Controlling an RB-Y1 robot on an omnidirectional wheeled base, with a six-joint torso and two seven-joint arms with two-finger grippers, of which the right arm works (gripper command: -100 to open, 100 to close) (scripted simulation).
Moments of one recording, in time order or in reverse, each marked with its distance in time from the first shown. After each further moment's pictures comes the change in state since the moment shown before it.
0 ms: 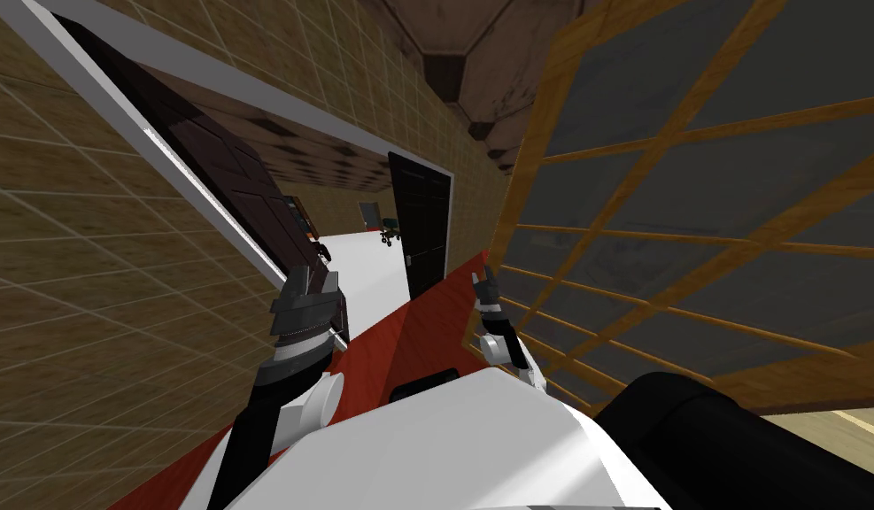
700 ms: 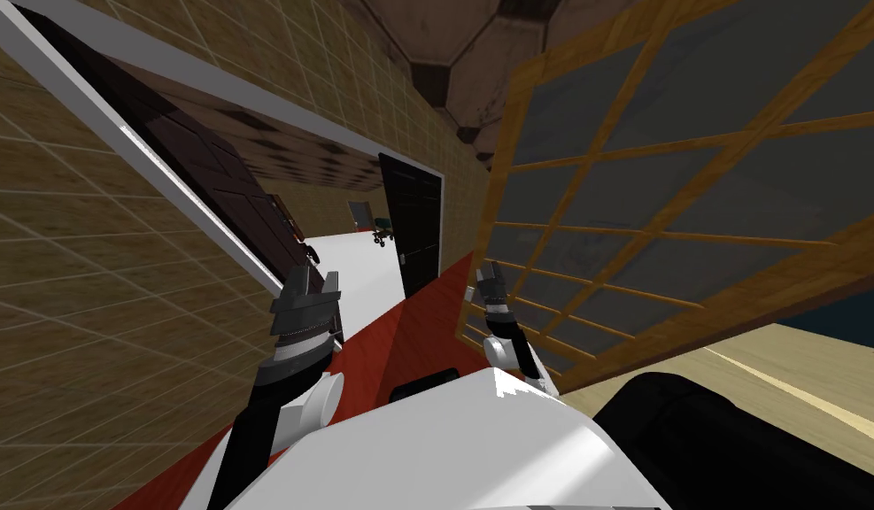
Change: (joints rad) arm 0.057 0.022 0.006 -0.135 0.004 0.025 -0.004
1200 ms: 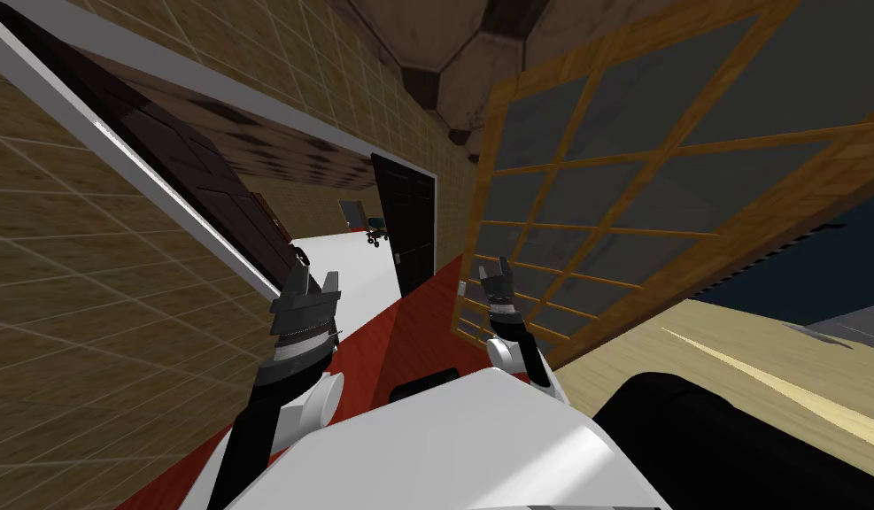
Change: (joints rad) arm 0.034 0.018 -0.002 -0.095 0.000 0.023 -0.005
